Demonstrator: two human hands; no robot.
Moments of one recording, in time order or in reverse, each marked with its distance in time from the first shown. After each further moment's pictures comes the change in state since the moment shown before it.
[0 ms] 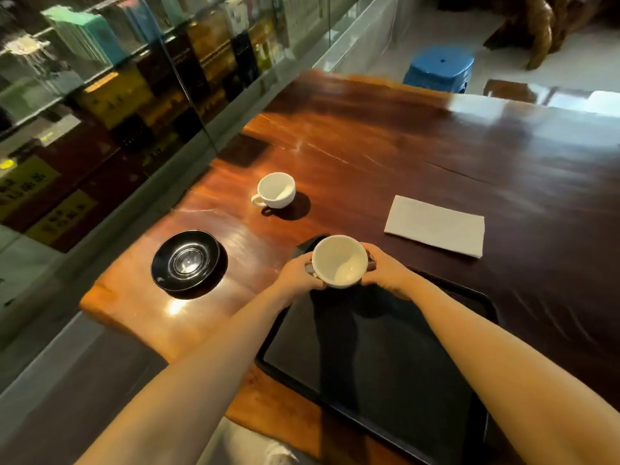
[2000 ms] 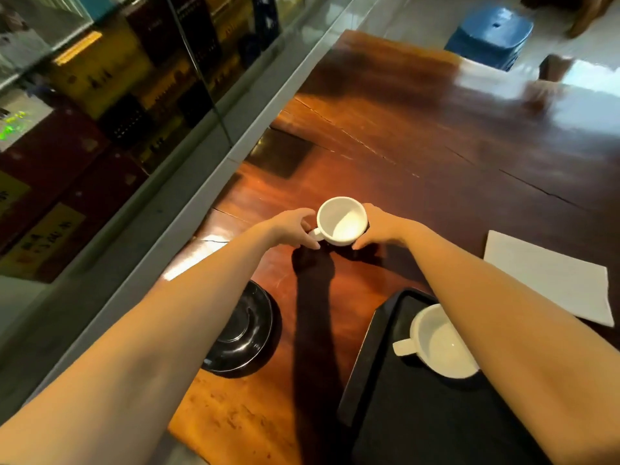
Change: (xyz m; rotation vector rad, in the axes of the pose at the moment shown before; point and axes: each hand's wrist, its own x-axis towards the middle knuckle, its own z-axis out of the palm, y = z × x) left_hand 0.207 -0.007 -0.210 0.317 -0.275 -0.096; right_hand 0.282 -0.100 0.030 -0.411 -0.076 0.024
